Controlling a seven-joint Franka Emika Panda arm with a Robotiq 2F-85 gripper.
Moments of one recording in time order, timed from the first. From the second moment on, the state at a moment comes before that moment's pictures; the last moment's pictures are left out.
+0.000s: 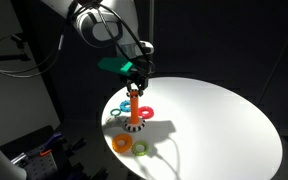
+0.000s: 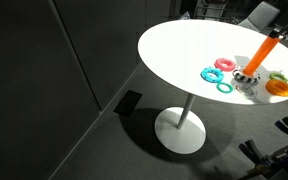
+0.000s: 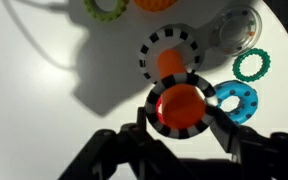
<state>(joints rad) -0.08 -0.09 -0.13 -2.40 0.05 2.44 -0.41</state>
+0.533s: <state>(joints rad) -0.08 -0.08 -0.13 -2.40 0.05 2.45 -0.41</state>
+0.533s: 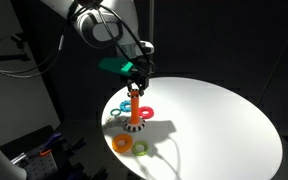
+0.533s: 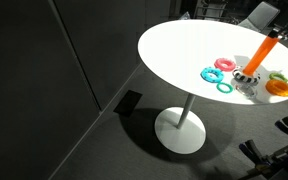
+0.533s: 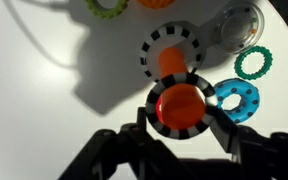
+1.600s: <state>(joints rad) -0.08 -0.03 -0.13 -2.40 0.12 2.45 -0.41</state>
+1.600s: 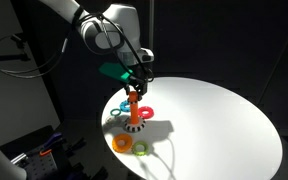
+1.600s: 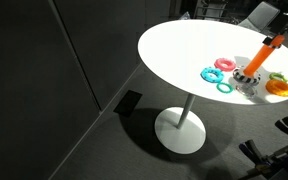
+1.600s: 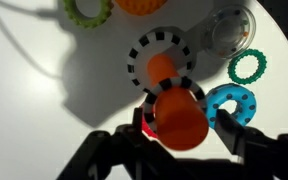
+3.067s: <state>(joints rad) -0.10 -0.21 -0.13 -2.41 -0.11 2.19 -0.32</state>
